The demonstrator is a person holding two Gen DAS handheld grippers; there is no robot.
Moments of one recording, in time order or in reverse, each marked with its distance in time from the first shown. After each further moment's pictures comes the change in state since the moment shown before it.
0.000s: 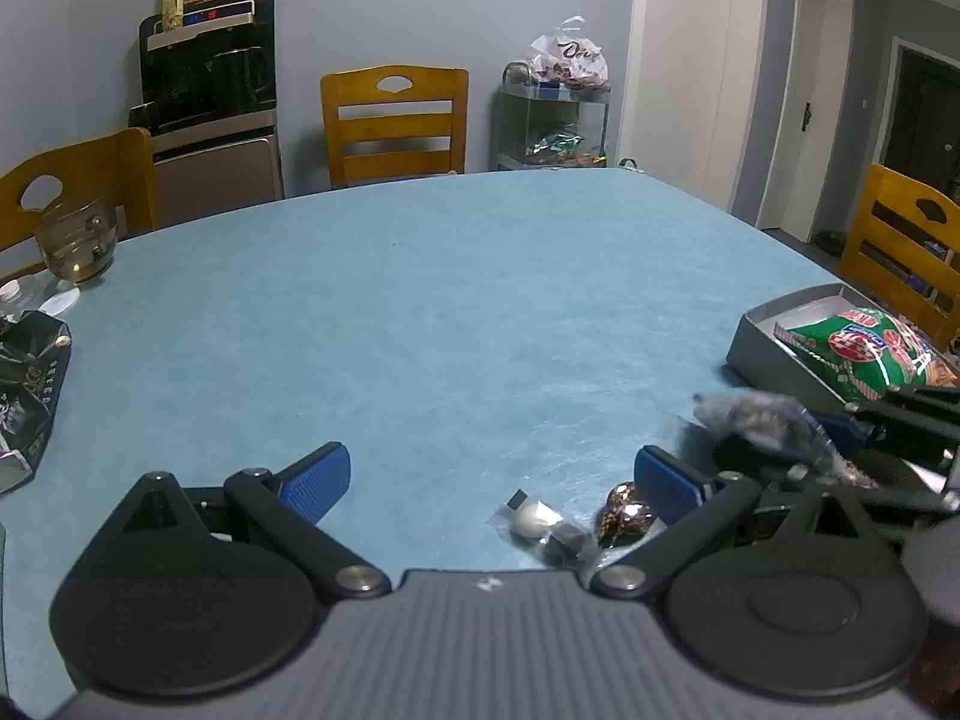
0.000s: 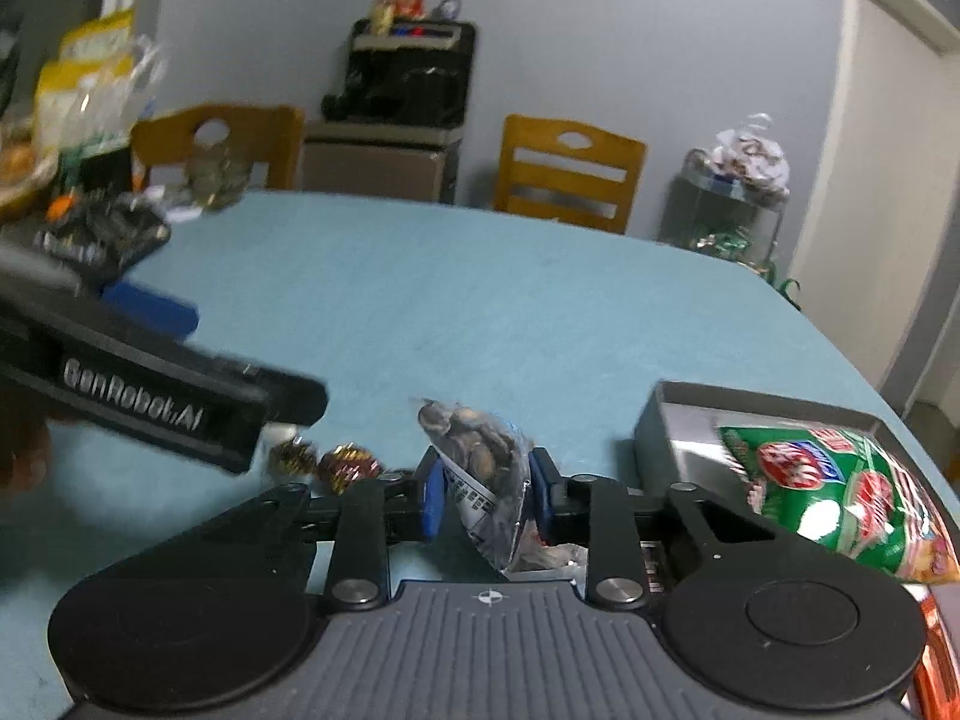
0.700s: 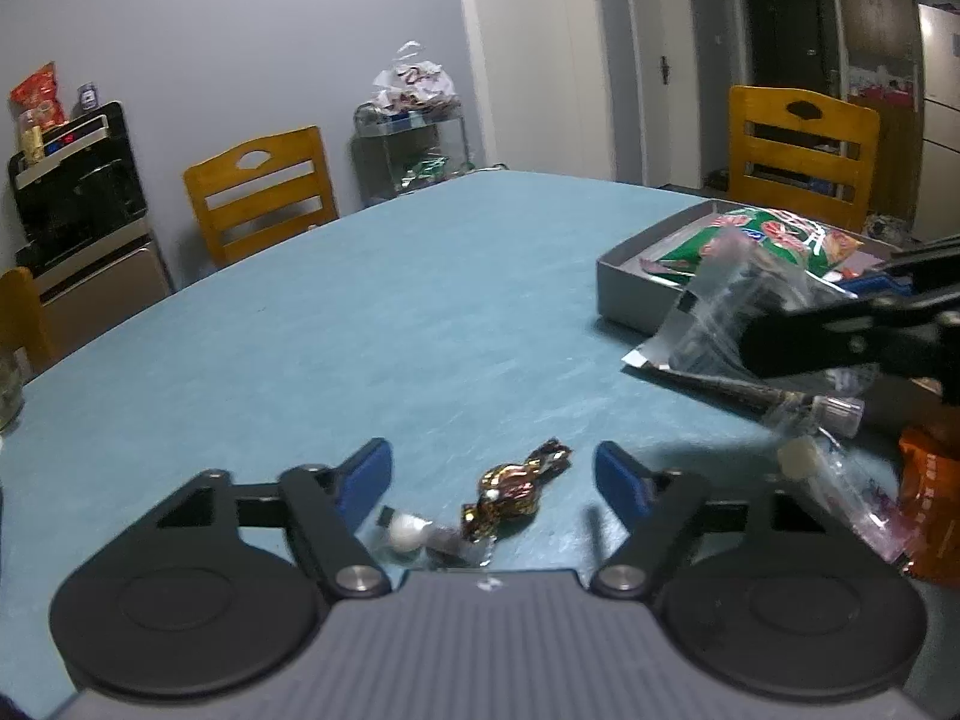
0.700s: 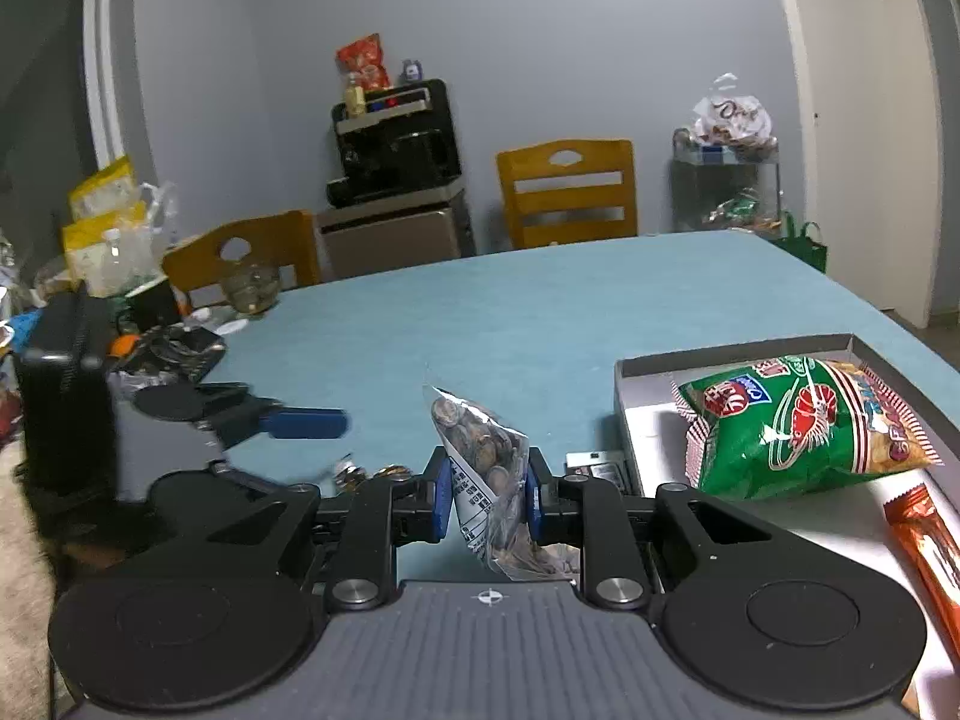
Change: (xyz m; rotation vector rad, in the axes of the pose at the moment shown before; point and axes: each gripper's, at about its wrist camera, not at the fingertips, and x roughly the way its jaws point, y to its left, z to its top) left arm 0.018 -0.053 -0.020 0.317 -0.071 -0.145; right arm -0.067 -0.062 -0.014 0.234 -0.063 0.174
